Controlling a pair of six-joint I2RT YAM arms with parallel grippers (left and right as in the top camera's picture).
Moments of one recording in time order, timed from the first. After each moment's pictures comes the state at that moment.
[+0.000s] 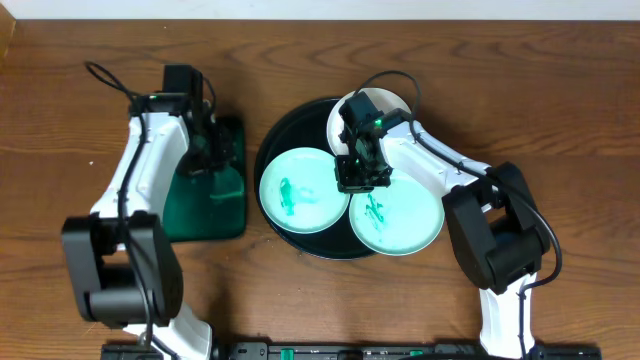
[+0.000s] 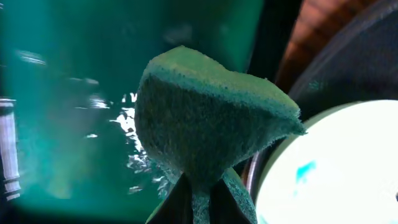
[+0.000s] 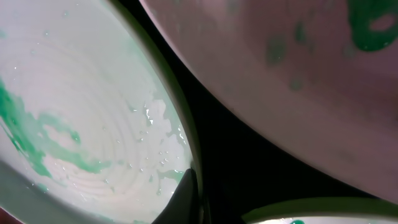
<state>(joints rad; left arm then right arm) 0.02 1.80 1.36 -1.00 0.12 -0.28 0.54 2.13 1.50 -0.84 -0.30 0.43</state>
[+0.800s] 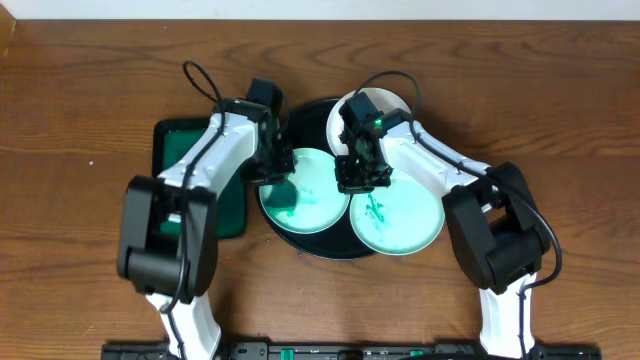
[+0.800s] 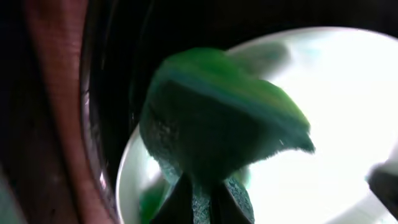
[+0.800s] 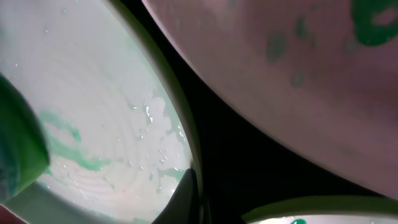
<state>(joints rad) -0.25 1.96 1.36 -0.94 0.15 -0.41 0.54 2.13 1.50 -0.85 -0.31 0.43</state>
